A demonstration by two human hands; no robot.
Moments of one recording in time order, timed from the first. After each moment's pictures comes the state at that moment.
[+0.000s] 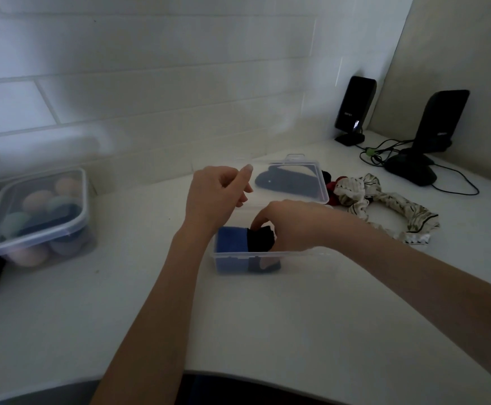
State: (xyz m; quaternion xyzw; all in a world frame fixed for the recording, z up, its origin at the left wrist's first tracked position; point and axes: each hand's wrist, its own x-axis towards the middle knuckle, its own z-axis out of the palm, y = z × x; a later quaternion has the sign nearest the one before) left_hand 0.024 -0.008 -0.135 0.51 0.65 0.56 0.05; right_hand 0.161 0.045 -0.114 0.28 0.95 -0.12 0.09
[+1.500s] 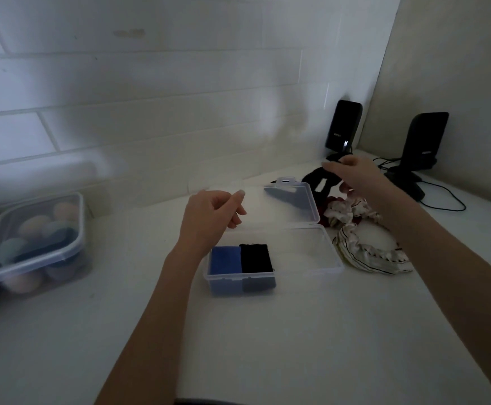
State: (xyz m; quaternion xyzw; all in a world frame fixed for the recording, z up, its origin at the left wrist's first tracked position) left_hand 0.022 -0.008 -0.134 0.49 0.66 0.55 0.13; right_hand 0.223 0.171 -0.092 0.49 0.71 -0.39 -0.32
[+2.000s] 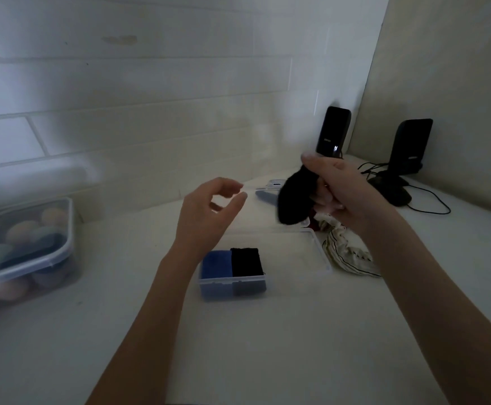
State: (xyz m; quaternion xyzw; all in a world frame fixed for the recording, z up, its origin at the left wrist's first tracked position) left_hand 0.033 -0.010 -0.124 0.55 0.62 0.55 0.04; right_hand 0.220 0.088 -0.066 0.23 0.64 -0.64 -0.35
